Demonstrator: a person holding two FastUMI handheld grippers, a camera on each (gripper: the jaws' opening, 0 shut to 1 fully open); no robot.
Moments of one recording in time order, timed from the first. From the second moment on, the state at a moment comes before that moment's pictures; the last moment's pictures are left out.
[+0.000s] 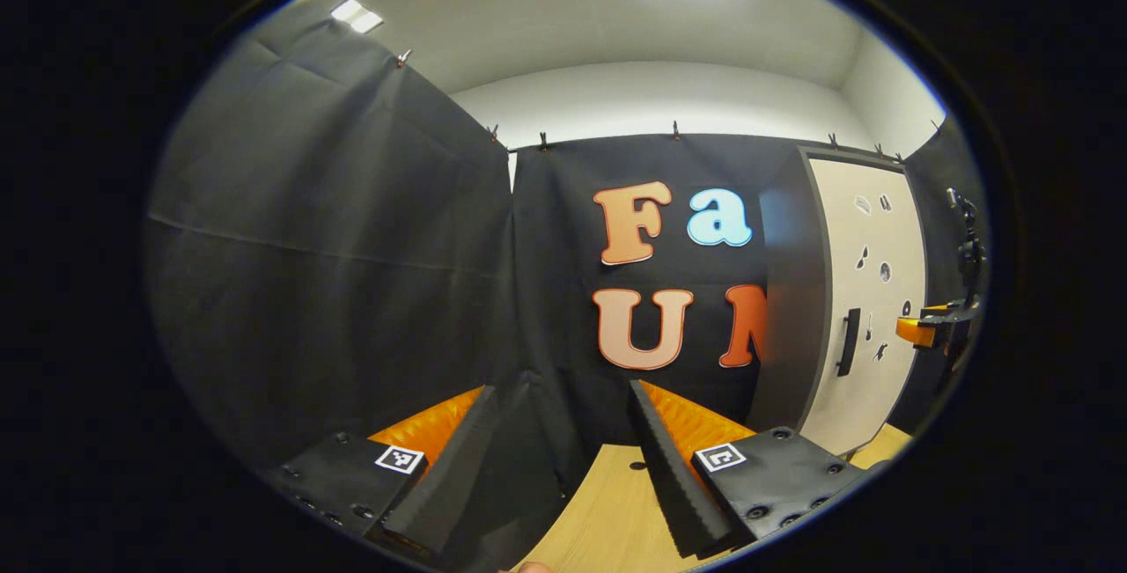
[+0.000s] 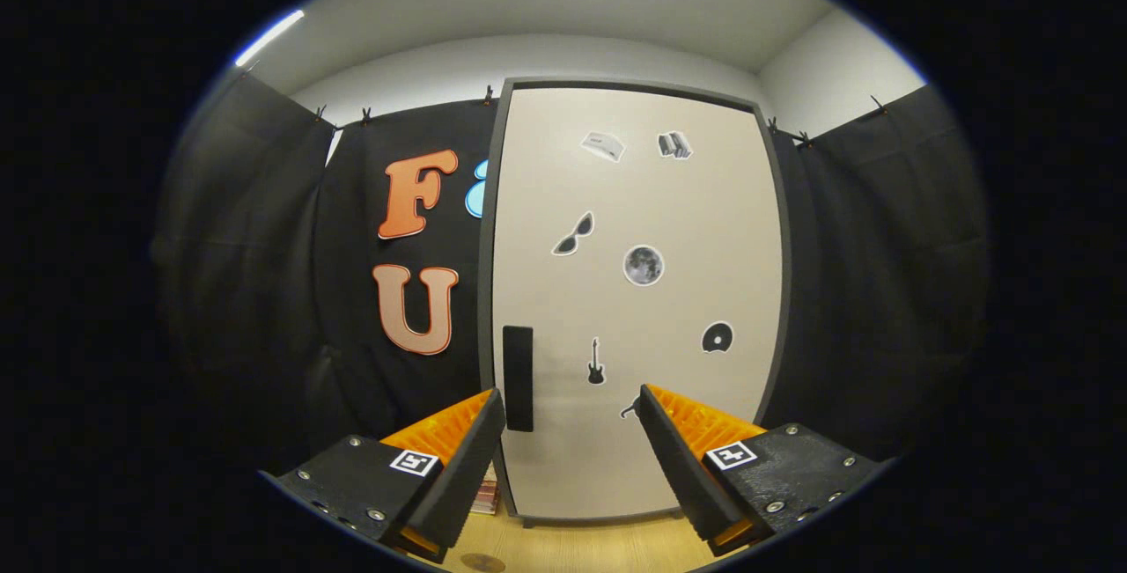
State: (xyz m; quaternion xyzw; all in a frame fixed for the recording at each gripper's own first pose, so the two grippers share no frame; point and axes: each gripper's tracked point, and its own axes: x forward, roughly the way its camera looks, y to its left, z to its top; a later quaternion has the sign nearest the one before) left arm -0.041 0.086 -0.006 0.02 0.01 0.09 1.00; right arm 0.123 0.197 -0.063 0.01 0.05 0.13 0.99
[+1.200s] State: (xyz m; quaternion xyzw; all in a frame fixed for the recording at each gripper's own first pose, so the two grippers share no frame) left arm -0.074 0.149 -0.028 0.04 0.04 0.17 0.98; right arm 0.223 0.270 -0.126 0.02 0.11 0.14 0.98
